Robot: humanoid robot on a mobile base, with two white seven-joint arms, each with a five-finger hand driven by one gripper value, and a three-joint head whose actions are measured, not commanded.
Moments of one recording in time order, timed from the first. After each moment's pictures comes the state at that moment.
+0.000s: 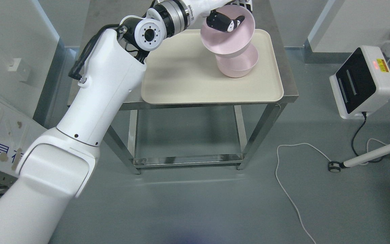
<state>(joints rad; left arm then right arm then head) -1.12 0.02 -0.55 -1.08 -0.48 -0.15 -0.45 0.05 0.00 0.00 -0.05 0.00 -0.19 0.00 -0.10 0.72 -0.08</state>
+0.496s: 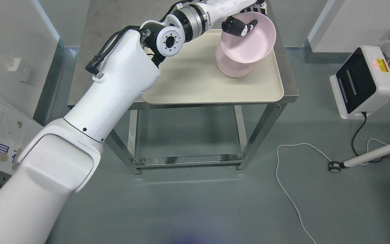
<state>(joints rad) -1.20 0.01 -0.72 -0.96 -0.46 -0.13 -0.33 0.05 0.00 0.00 -0.05 0.00 -0.19 0.00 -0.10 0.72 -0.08</state>
